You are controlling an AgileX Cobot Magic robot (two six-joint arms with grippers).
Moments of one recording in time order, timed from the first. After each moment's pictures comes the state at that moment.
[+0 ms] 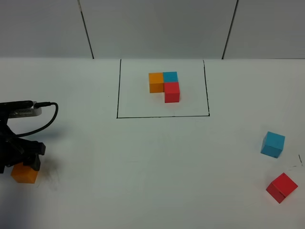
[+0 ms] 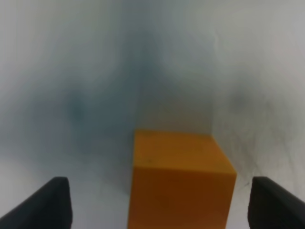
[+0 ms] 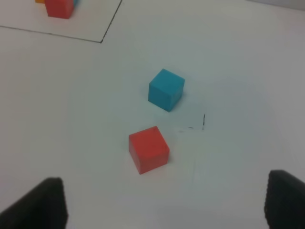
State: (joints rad) left arm 0.04 1.75 -0.87 -0.04 0.59 0.02; right arm 0.15 0.01 -0.50 -0.05 1.07 -0.03
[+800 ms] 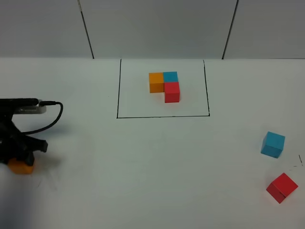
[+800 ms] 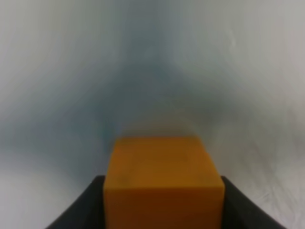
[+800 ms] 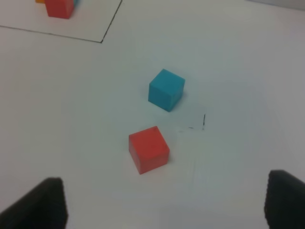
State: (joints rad) left arm 0.01 1.79 -0.95 0.01 0.60 0.05; right arm 0.15 0.01 -0.50 -0.05 1.07 -0.03
